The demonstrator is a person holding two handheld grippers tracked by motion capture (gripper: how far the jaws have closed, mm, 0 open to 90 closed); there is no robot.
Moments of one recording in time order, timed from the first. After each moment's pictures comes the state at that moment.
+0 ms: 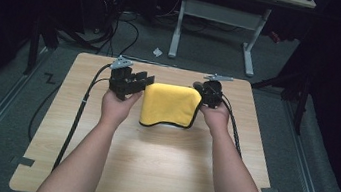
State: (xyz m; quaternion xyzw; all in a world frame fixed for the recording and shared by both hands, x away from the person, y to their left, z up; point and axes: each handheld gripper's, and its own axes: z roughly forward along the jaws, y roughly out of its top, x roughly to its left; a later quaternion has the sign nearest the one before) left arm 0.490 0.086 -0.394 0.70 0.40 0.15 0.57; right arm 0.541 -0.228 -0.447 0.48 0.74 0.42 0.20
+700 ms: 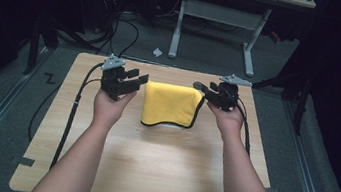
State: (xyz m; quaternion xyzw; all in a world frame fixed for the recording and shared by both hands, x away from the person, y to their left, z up) left arm 0.472 0.107 -0.380 0.69 0.40 0.18 0.57; right arm 0.499 -0.256 -0.409 0.47 0.71 0.44 0.27
